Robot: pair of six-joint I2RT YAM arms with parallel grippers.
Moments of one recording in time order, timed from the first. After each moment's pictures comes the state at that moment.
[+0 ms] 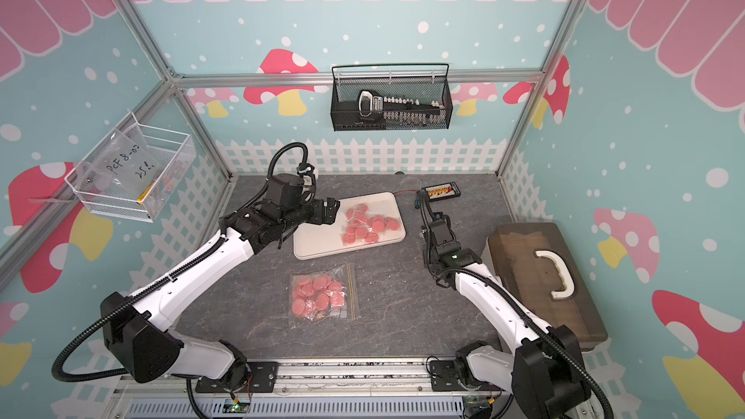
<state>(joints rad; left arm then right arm) -0.54 1.44 1.35 -0.50 -0.12 -0.28 0.38 1.19 0.79 -0.54 0.38 0.21</state>
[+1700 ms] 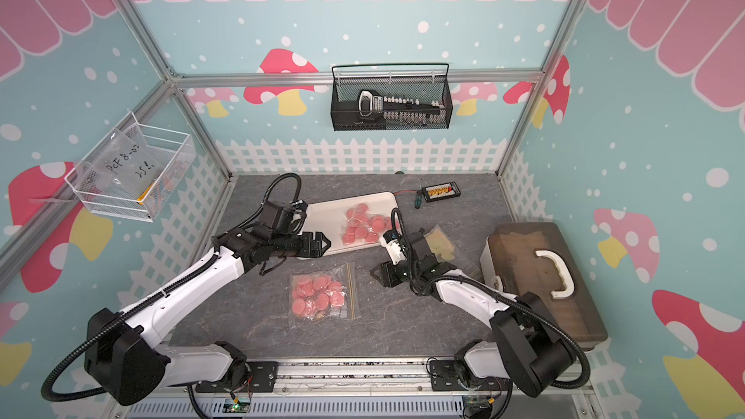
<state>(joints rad) -0.49 1.31 1.05 -0.63 0.17 -0.40 0.55 1.37 0.62 -0.03 -0.43 0.27</state>
